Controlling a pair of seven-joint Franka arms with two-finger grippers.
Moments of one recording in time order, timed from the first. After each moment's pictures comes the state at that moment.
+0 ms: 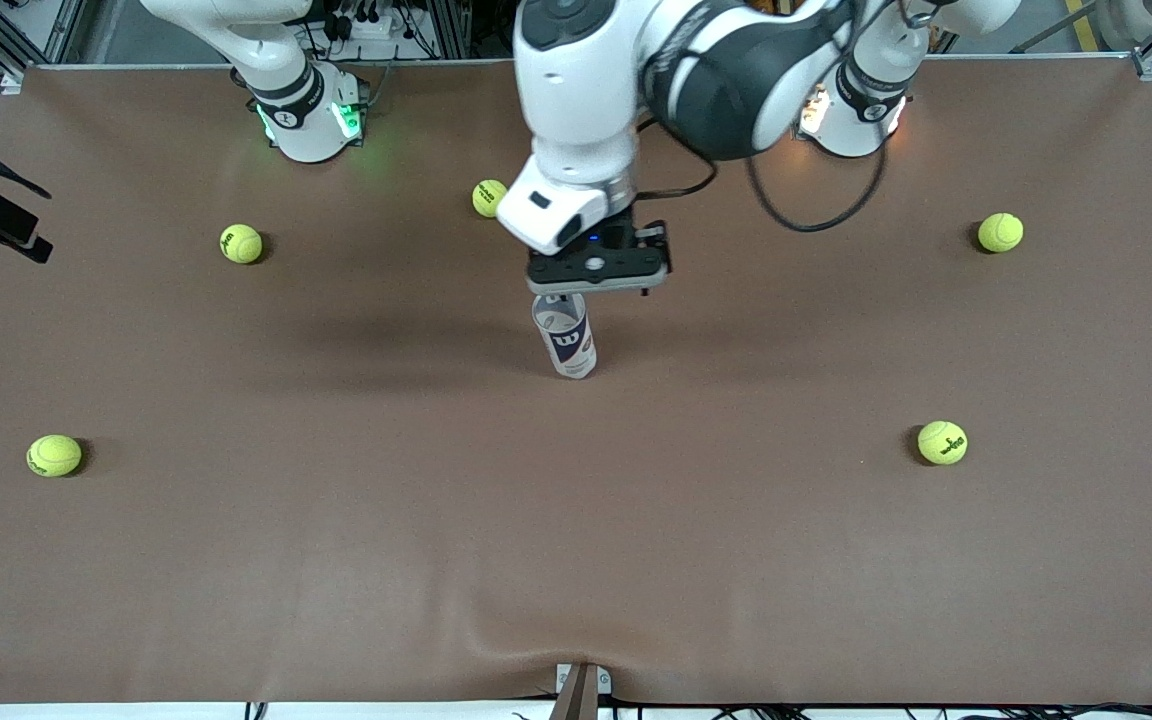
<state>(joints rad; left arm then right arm) -0.65 0.55 -0.22 -1.01 0.27 1.59 -0.90 0.00 0.00 -0.07 -1.46 0.02 1.47 0.09</state>
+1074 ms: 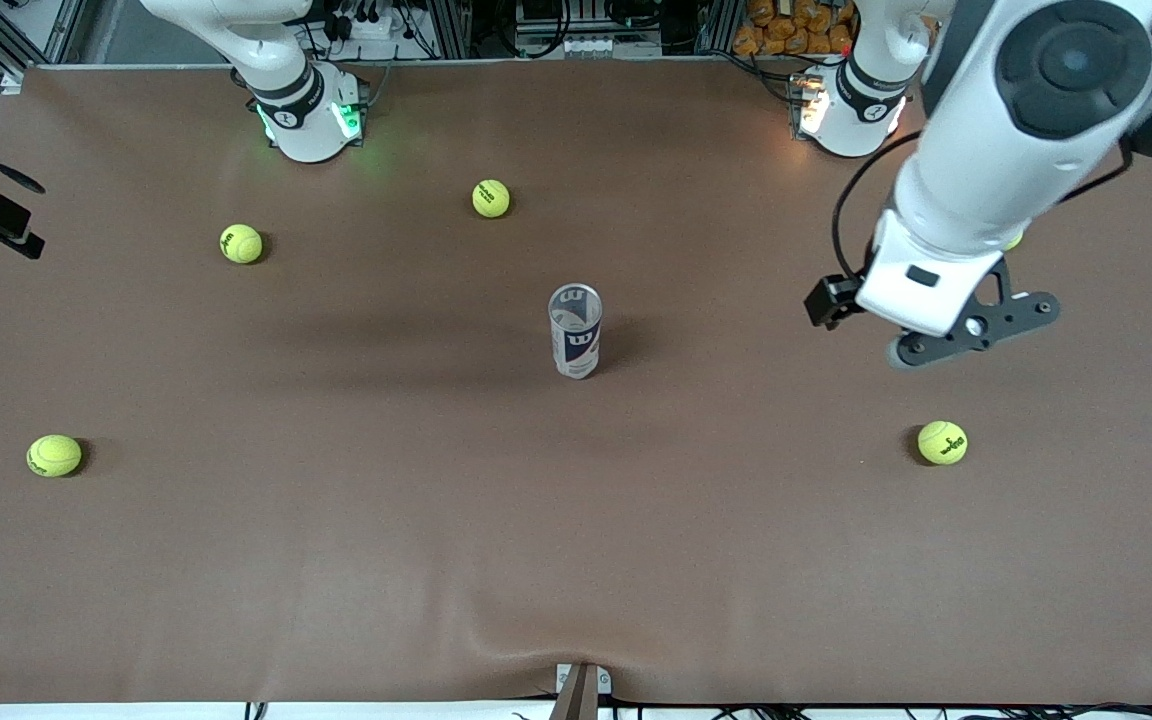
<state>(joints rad) -0.25 0.41 -0.22 -1.04 0.17 1.33 -0.71 0.00 0.00 -0.08 -1.46 0.00 1.46 0.00</state>
